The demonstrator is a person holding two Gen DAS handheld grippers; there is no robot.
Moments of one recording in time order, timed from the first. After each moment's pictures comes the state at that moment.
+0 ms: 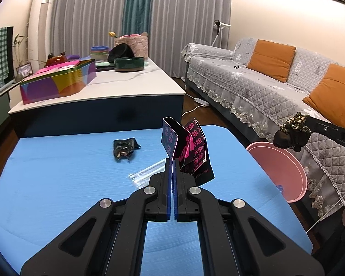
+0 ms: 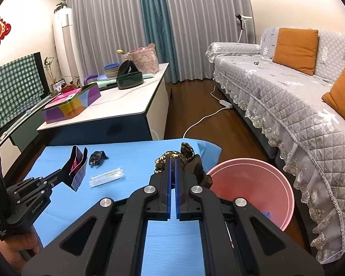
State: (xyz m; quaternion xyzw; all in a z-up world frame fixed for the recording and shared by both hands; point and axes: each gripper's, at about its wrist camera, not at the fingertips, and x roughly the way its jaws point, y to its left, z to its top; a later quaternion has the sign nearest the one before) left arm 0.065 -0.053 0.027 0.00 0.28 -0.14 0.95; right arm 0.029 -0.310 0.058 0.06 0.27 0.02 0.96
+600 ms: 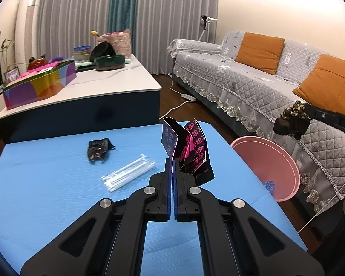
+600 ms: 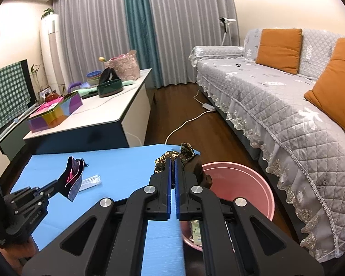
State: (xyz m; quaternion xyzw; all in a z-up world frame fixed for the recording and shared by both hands) left arm 0.069 -0.094 0.019 0.02 0.28 -0.17 0.94; right arm 0.025 -0.352 0.061 0.07 0.26 -0.03 0.96
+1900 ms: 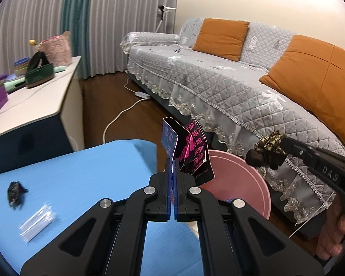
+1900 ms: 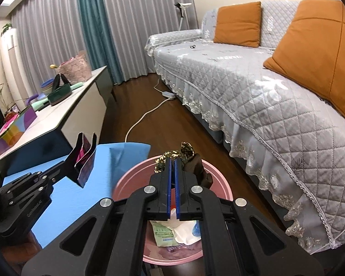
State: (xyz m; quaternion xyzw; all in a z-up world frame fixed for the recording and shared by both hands) left arm 0.128 -0.262 0.019 0.05 0.30 -0.28 0.91; right arm 0.046 -0.457 0.021 0.13 0.29 -0.14 0.94
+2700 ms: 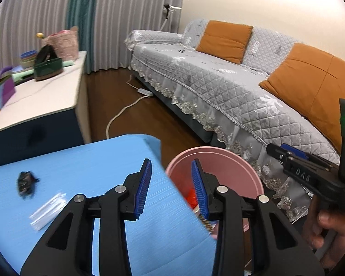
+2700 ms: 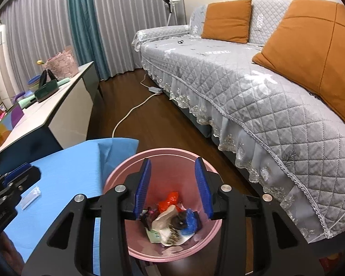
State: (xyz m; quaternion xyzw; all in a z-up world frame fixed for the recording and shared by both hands) left arm 0.111 -0.211 0.038 0.02 0.31 -0.27 0.91; right arm 0.047 -0.442 0.019 0.12 0.31 -0.18 0.93
